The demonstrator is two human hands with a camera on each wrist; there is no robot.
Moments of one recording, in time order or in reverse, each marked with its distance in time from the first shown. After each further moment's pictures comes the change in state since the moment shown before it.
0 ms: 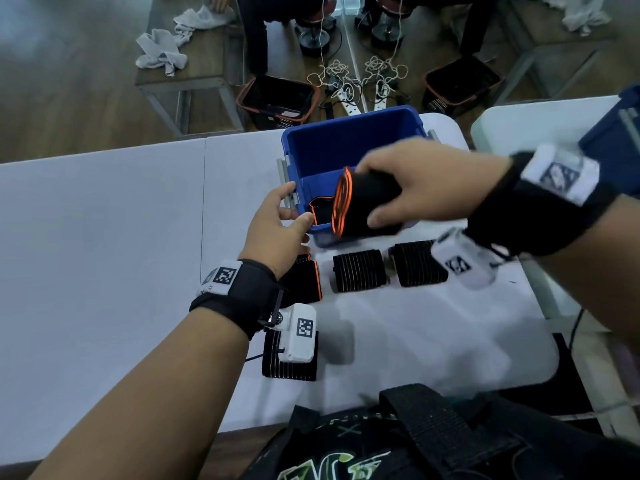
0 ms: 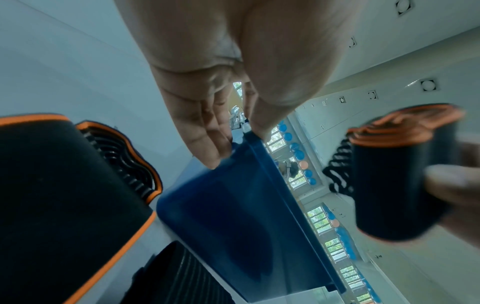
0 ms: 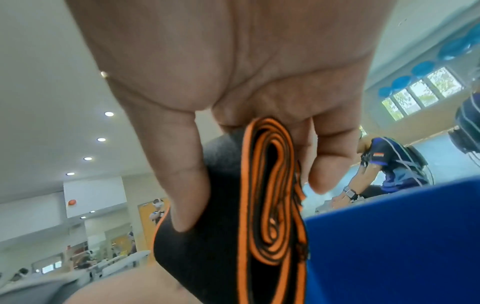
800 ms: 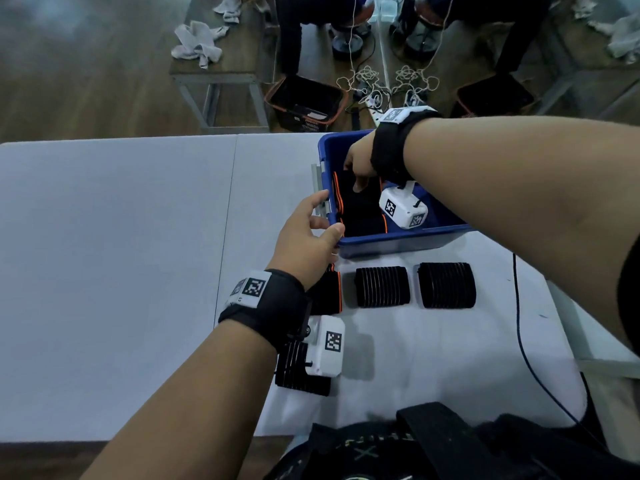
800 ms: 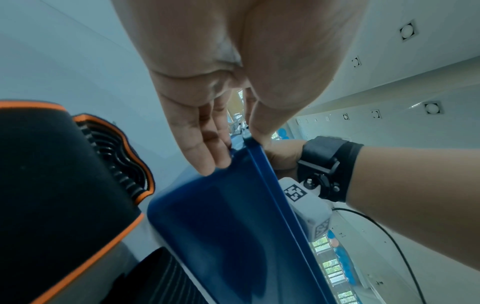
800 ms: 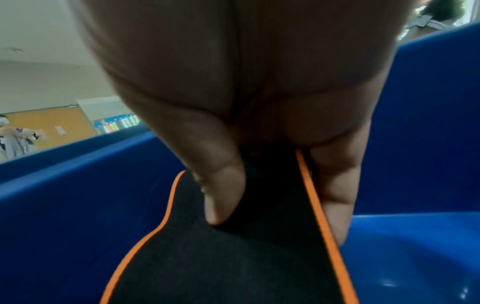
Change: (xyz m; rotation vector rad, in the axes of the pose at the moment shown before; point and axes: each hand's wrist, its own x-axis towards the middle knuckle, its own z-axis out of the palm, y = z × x) left_hand 0.000 -0.003 0.001 -0.115 0.000 -0.016; right_hand 0.220 0.034 0.034 -0.499 -0.381 0.162
